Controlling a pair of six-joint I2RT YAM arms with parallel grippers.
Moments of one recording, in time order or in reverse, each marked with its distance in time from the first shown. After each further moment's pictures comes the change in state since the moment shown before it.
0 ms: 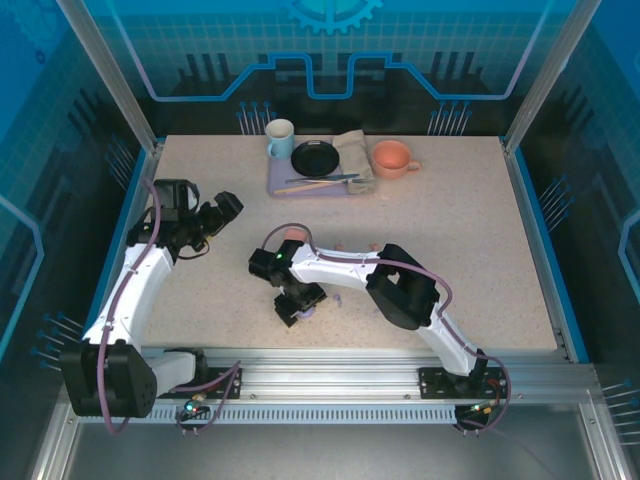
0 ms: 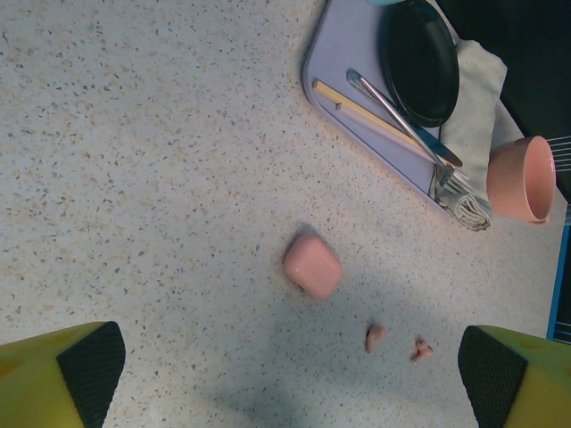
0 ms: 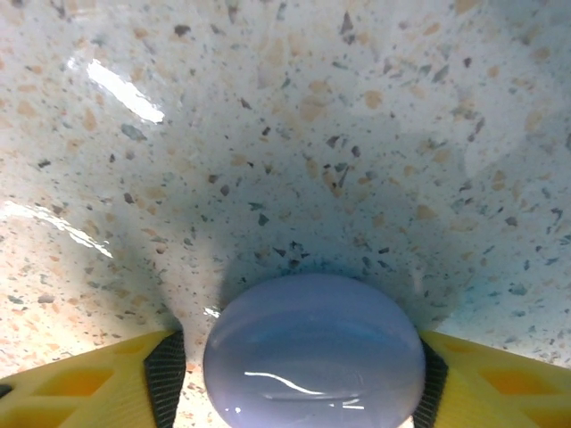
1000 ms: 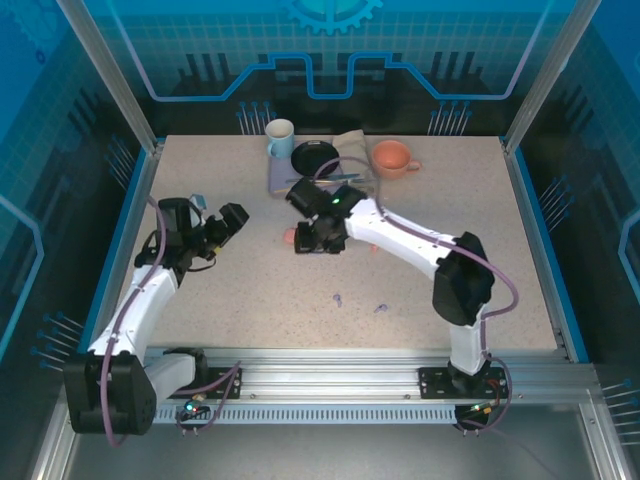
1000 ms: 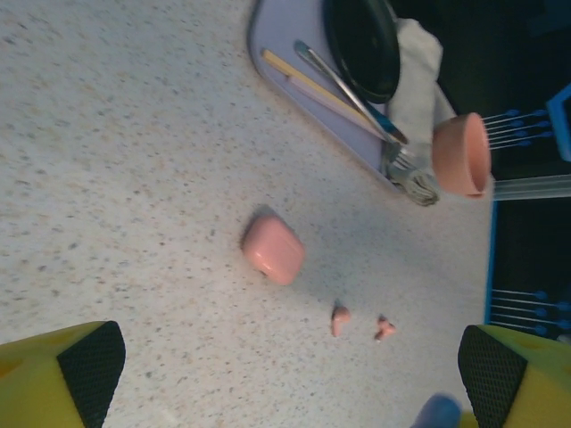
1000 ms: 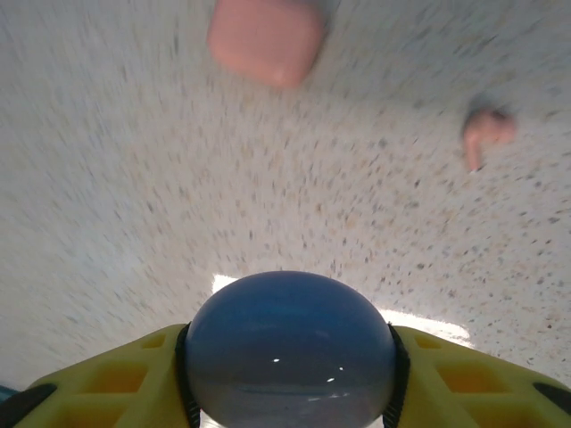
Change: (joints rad) left arm 0.005 -0.100 -0.276 0.331 0.158 -0.071; right arm -0.264 -0.330 -0.031 0.153 0.035 0.409
